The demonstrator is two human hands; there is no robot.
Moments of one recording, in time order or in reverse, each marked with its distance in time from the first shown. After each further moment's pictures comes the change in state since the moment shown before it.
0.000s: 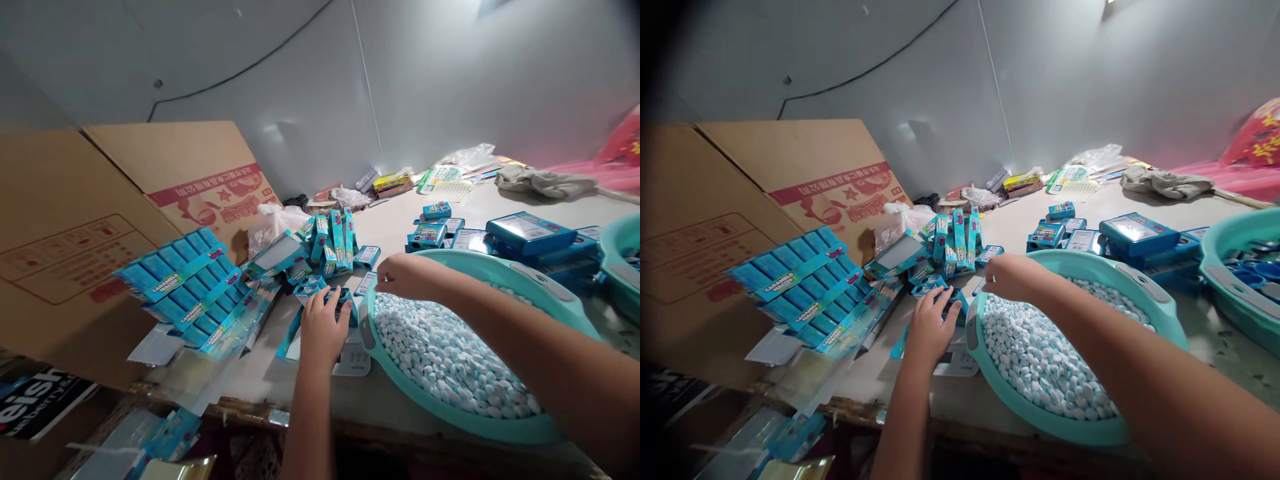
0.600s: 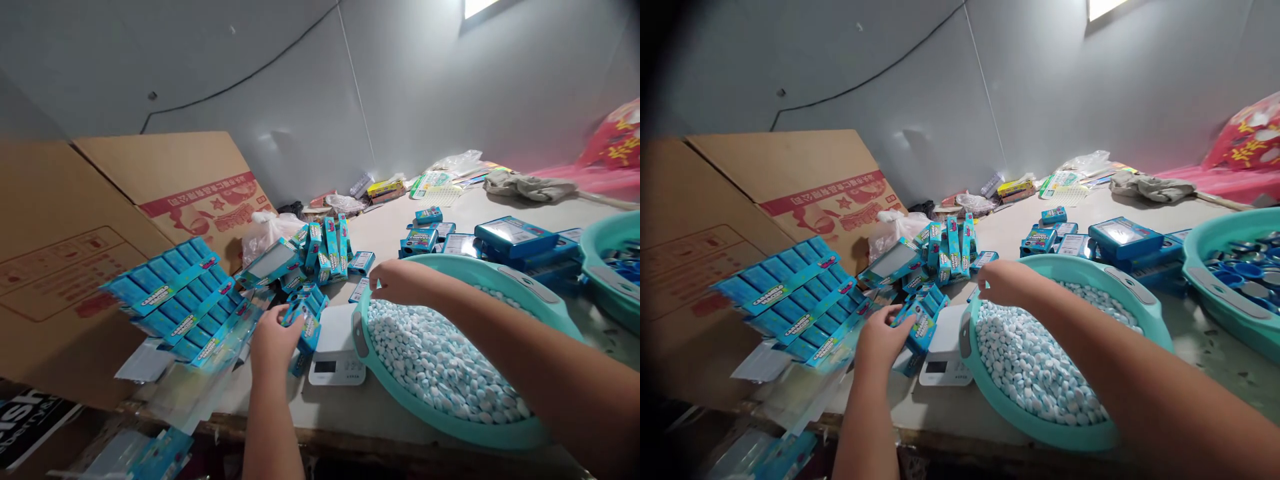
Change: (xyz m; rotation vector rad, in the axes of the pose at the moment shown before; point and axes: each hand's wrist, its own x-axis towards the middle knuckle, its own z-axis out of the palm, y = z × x) left_hand 0.011 -0.054 -0.039 -0.021 0.113 -0.412; right_hand 0.002 0.006 0.001 0.001 -0.018 0.015
